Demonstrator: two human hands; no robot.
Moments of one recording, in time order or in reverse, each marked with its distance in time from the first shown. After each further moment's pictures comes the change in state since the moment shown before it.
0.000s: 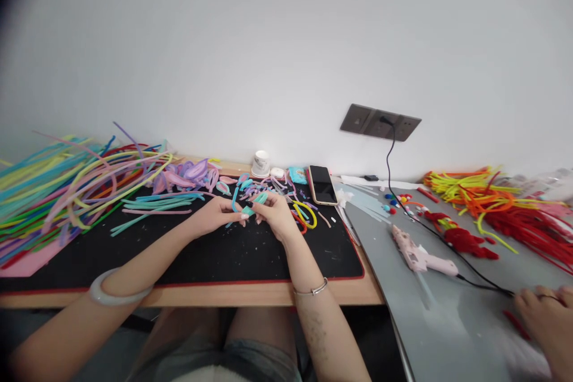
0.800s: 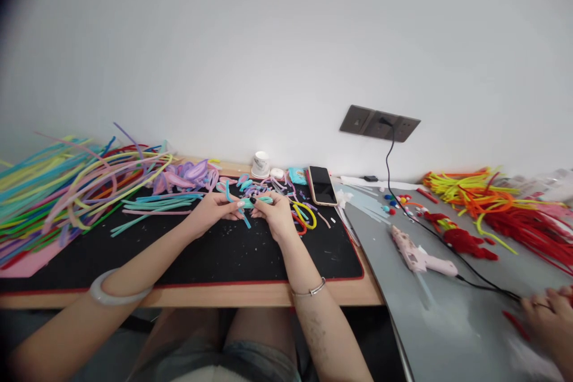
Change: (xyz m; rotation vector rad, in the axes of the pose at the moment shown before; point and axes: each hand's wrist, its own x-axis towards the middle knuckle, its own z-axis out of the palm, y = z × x) left_hand 0.003 -0.004 0.004 -0.325 0.229 -0.186; right_hand 0.002 0.003 0.003 0.159 0.145 0.011
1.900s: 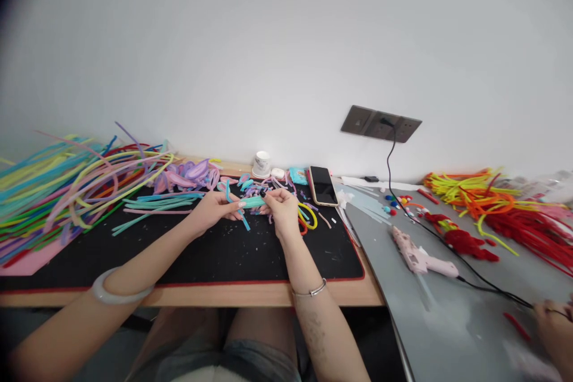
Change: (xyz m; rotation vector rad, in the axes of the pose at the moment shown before) left_hand 0.003 0.000 -0.001 0.047 0.012 0.015; right_hand 0.006 0.001 -0.007 -0.027 0.188 -0.133
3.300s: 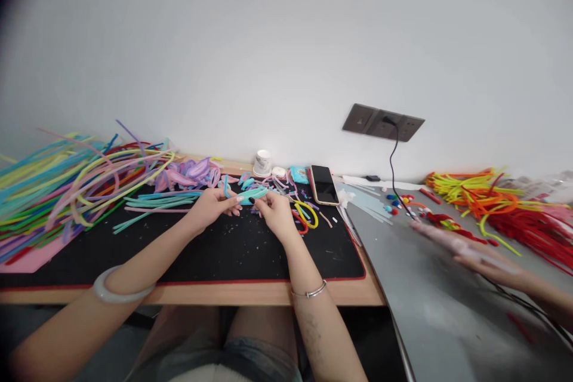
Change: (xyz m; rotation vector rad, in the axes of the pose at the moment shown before) left_hand 0.000 0.000 -0.005 0.048 0.082 0.060; right_hand -0.005 -0.006 -0.001 -0.704 -0.268 -0.255
